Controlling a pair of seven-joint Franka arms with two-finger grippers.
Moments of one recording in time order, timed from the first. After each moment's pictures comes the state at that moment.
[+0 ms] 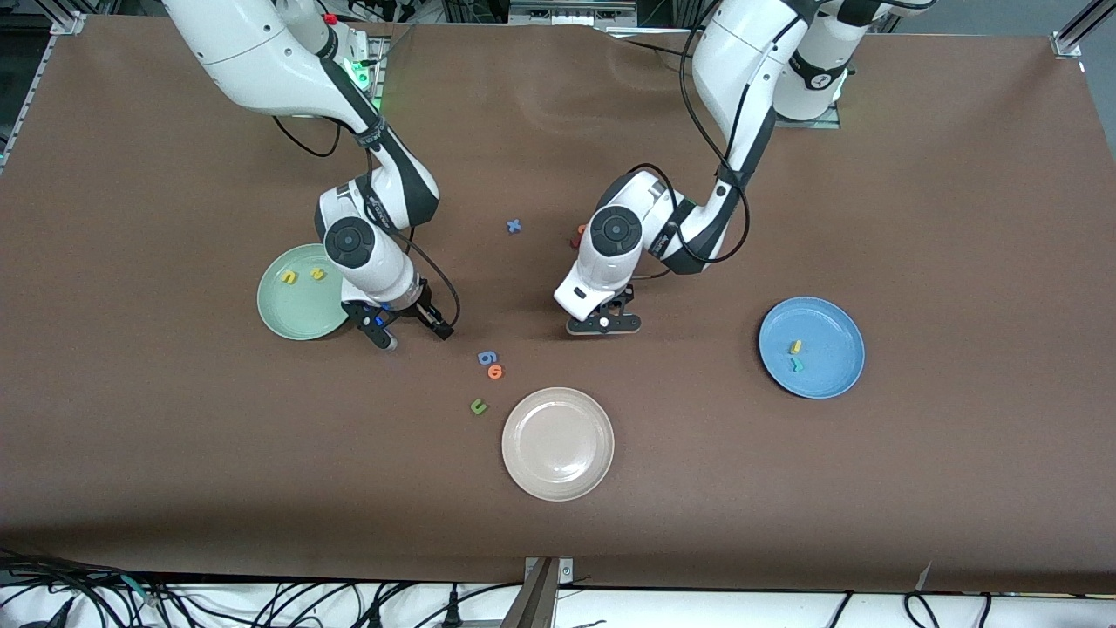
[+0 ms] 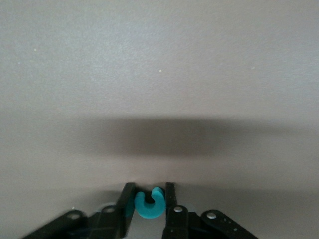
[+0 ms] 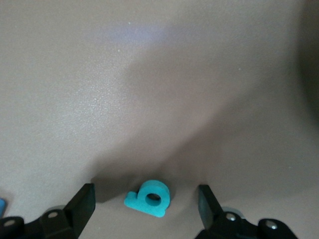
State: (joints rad) left arm -0.72 0.76 0.01 -1.63 -0.13 2.40 -0.69; right arm 0.31 0.58 0.14 -2.01 0.00 2.63 1.21
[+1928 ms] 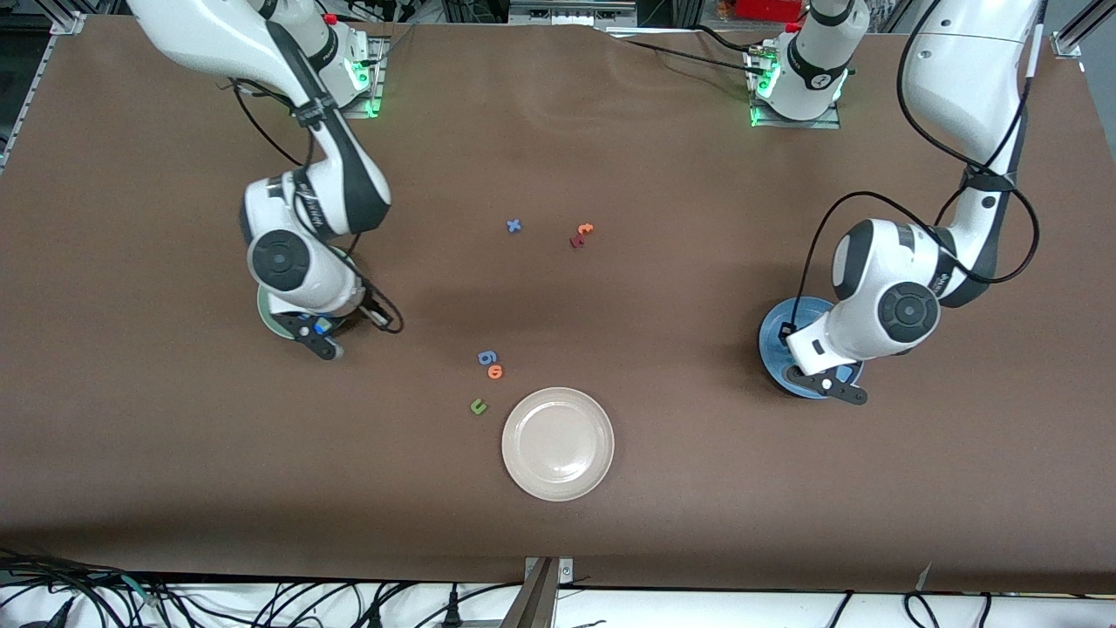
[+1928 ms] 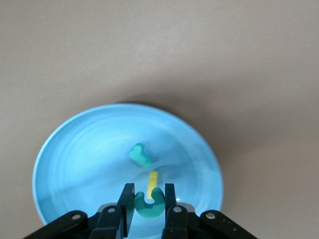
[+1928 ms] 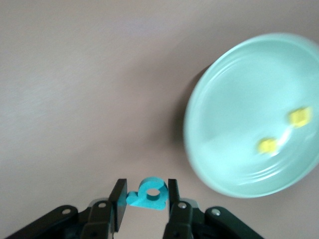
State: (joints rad) left arm -0.15 0.54 0.03 -1.80 0.01 2.19 0.20; right arm 0.31 0.42 -0.02 -1.88 -0.01 2.12 0.89
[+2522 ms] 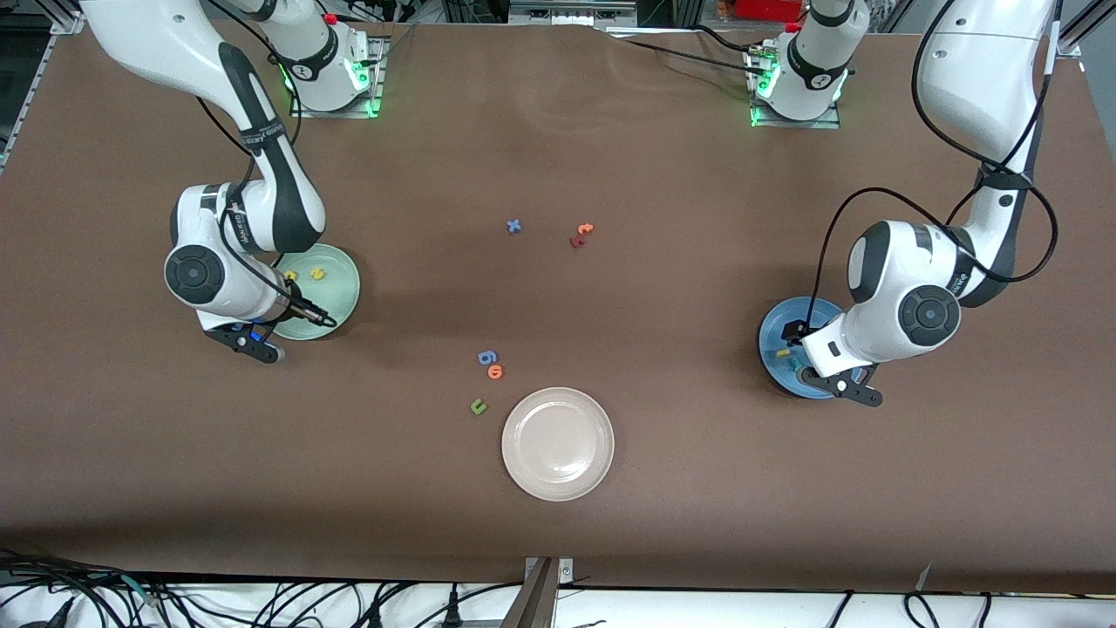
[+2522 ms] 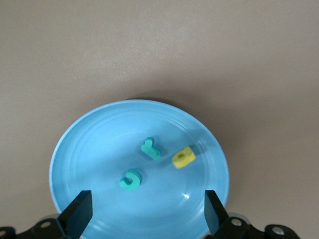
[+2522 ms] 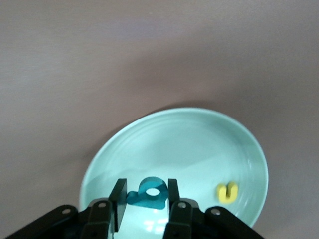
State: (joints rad) left arm -0.13 0.53 0.02 -1.75 0.01 2.11 0.22; right arm 0.27 0.44 -0.16 -2.00 0.01 2.26 0.51
